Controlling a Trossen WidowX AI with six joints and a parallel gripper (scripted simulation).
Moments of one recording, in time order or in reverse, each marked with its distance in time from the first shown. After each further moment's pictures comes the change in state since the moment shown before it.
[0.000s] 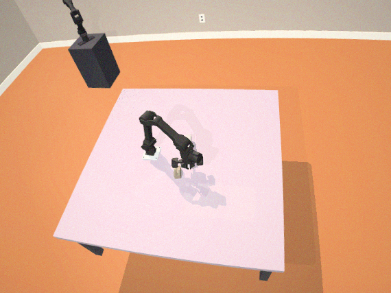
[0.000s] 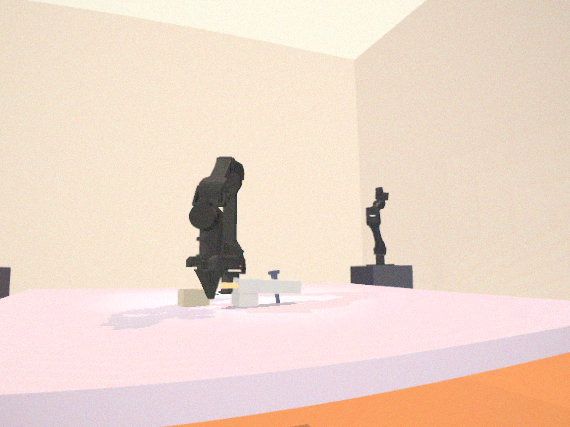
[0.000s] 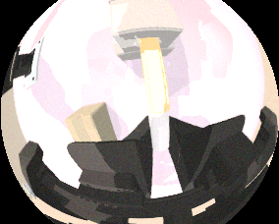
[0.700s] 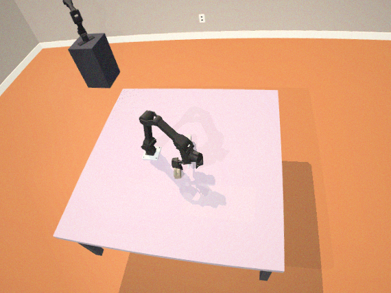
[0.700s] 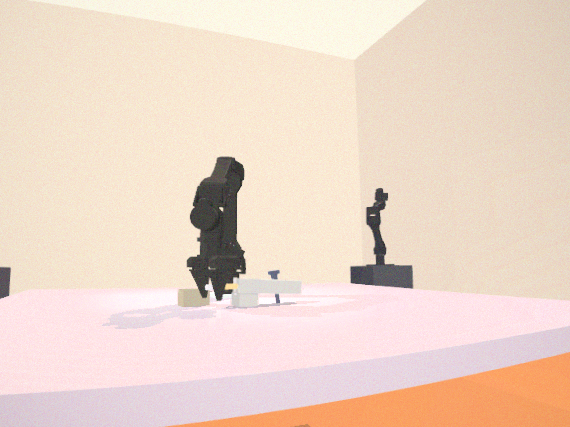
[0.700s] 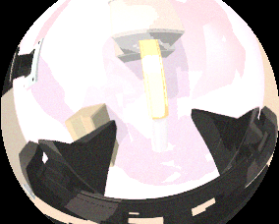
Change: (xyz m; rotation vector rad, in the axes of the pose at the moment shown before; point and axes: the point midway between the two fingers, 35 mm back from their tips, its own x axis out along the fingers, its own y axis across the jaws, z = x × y) arm 0.001 0.000 0.002 -0.002 0.000 0.000
